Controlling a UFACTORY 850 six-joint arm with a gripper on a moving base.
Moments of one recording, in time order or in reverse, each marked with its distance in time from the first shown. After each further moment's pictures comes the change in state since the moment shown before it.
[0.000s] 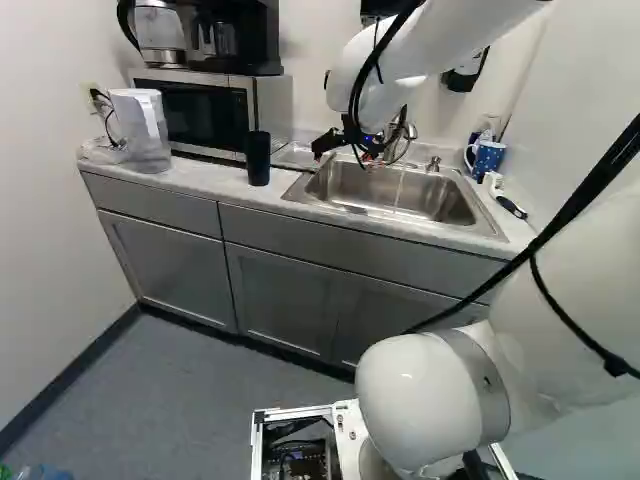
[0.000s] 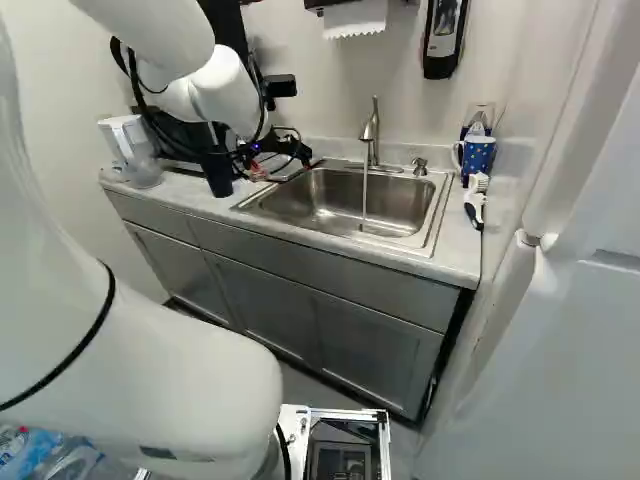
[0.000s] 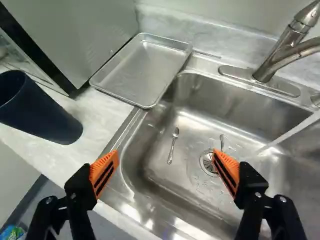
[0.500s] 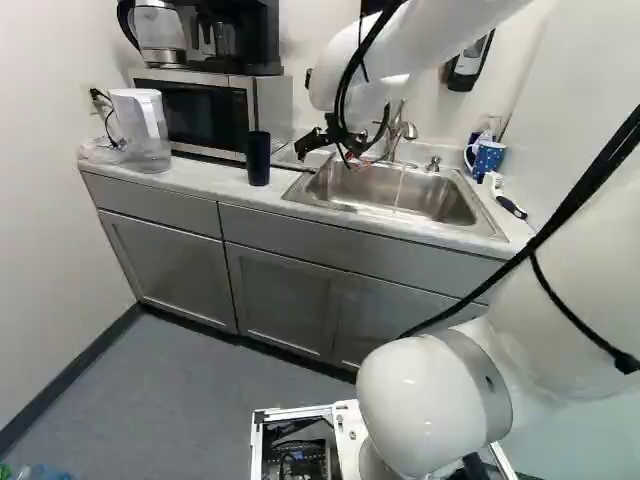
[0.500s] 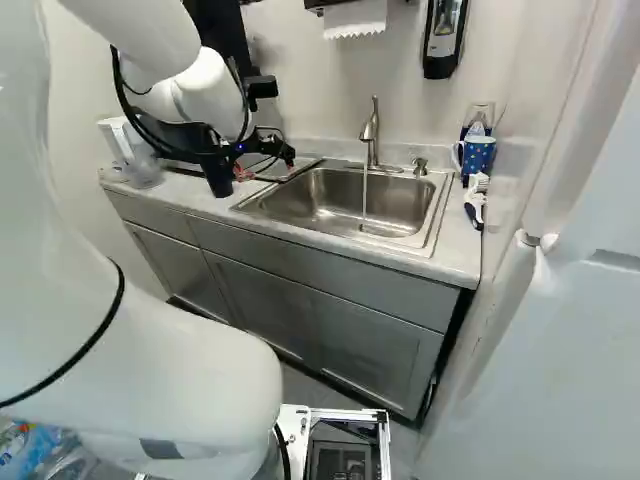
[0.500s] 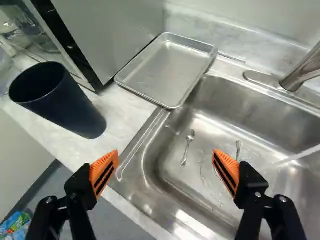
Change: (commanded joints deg) arm 5.1 -0.9 -0.8 0.0 0.0 0.0
